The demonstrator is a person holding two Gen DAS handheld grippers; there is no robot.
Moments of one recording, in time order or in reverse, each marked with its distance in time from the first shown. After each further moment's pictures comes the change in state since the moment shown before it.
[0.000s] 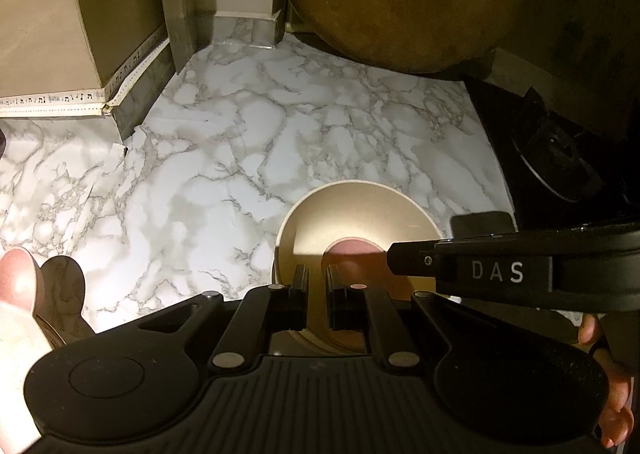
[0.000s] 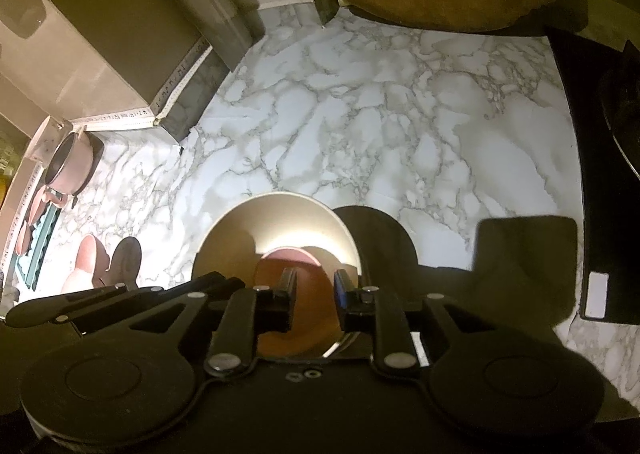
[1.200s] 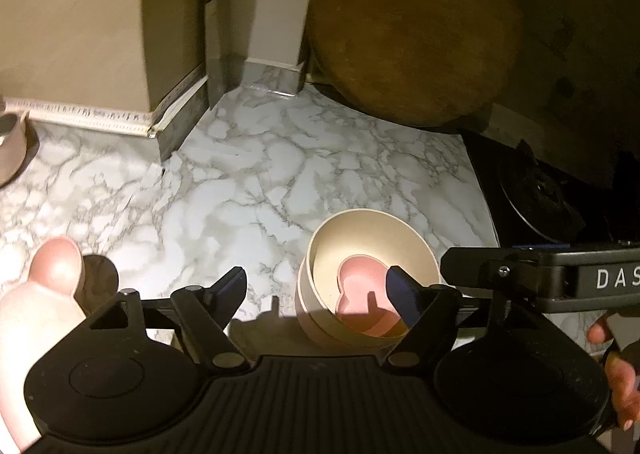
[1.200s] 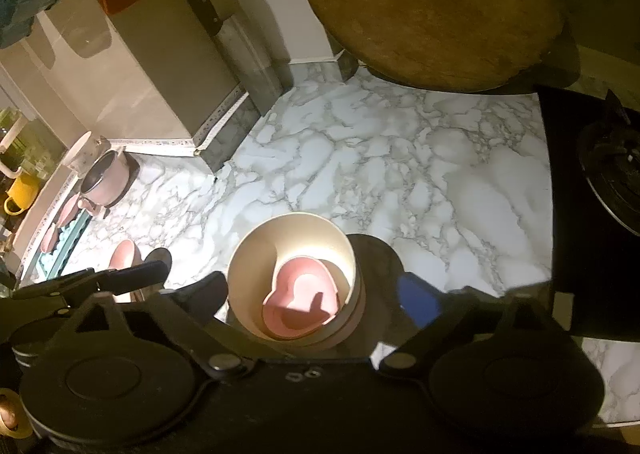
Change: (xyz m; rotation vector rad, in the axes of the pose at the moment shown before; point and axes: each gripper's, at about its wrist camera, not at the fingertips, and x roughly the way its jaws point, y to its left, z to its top) left arm -0.051 0.018 -0.020 -0.083 -0.149 -0.002; right arm -0.063 0.000 -0.022 -0.071 -0.160 0.043
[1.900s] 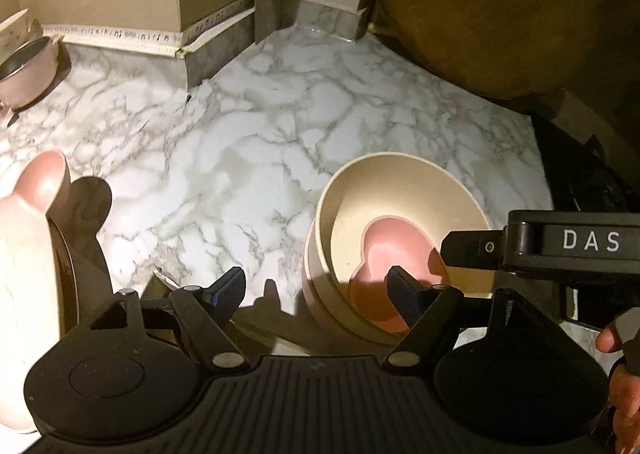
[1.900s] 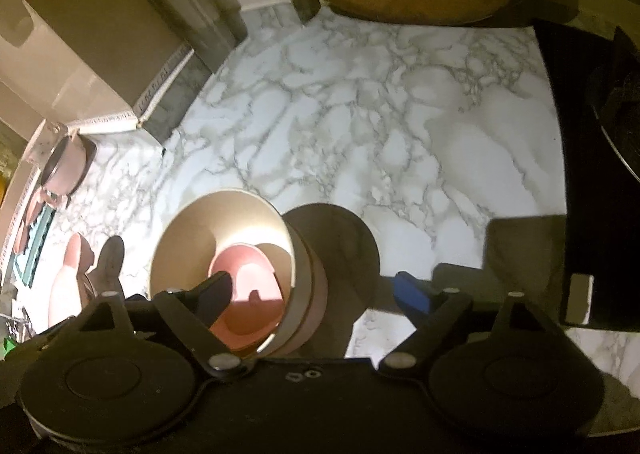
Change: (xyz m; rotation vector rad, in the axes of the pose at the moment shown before) left arm 0.062 -0.016 -0.021 -0.150 0.101 0.173; right arm 0.066 -0.039 0.008 0.076 0.162 -0.033
